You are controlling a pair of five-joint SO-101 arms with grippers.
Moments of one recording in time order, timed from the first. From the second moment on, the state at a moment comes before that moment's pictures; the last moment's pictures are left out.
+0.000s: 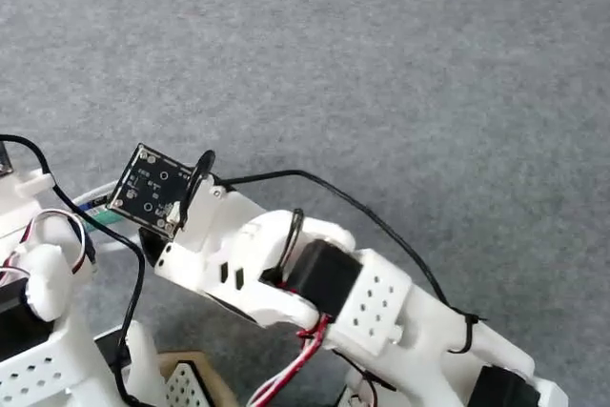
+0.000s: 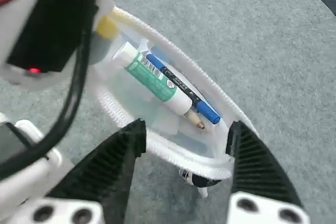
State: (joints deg) left arm -31.0 -64.5 24.4 98.9 0.9; right arm -60.4 -36.3 22.8 59.6 8.6
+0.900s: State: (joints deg) left arm -9.8 -64.5 18.8 100.9 3.1; right arm -37.3 -44.4 11.5 85.9 8.9
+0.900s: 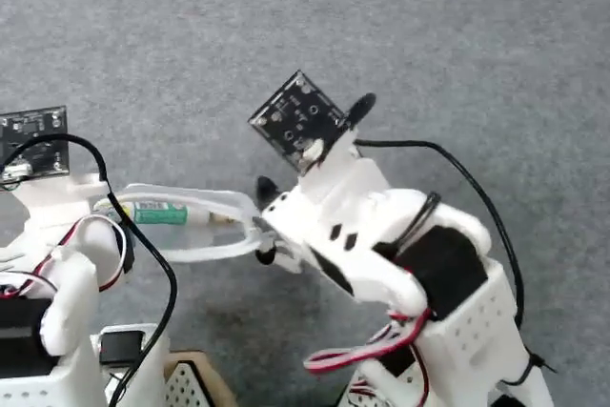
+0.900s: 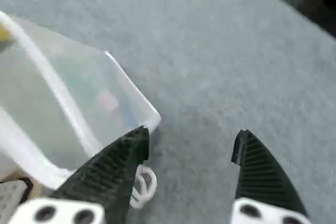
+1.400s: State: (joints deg) left arm -9.8 -64.5 23.3 100.4 3.1; right arm -35.3 -44.4 35.3 88.0 13.8
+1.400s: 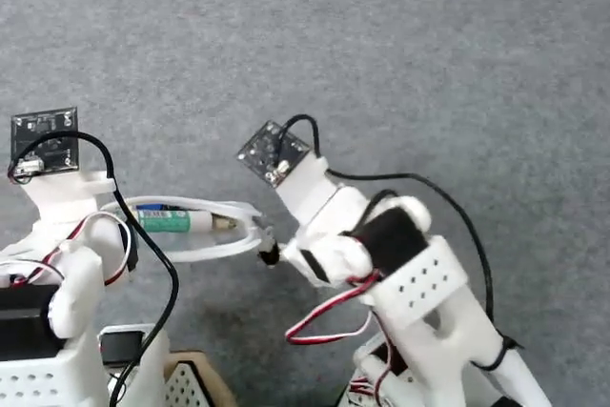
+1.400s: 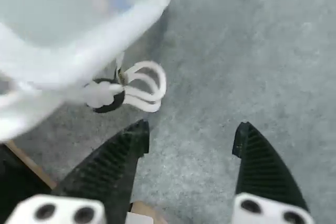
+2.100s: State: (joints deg) left arm -9.8 -64.5 23.3 99.8 3.1; right arm -49.5 -54.5 47.1 80.4 14.3
